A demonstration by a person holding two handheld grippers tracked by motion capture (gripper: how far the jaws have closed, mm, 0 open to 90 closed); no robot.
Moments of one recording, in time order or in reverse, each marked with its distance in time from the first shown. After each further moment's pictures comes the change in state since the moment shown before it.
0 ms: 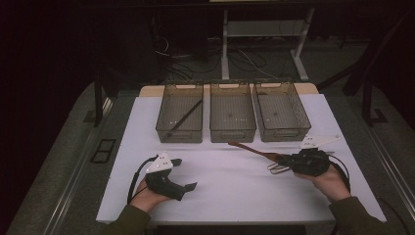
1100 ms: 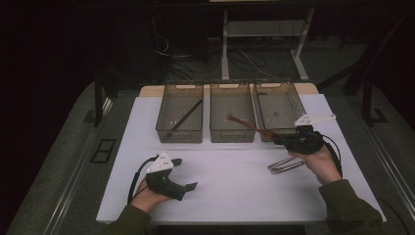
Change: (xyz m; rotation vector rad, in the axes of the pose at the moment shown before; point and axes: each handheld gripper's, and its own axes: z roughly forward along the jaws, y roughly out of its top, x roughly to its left) left arm 0.000 0.000 0.001 0.006 0.004 0.006; right arm -0.021 0.047 0.011 -0.045 -0.087 0.073
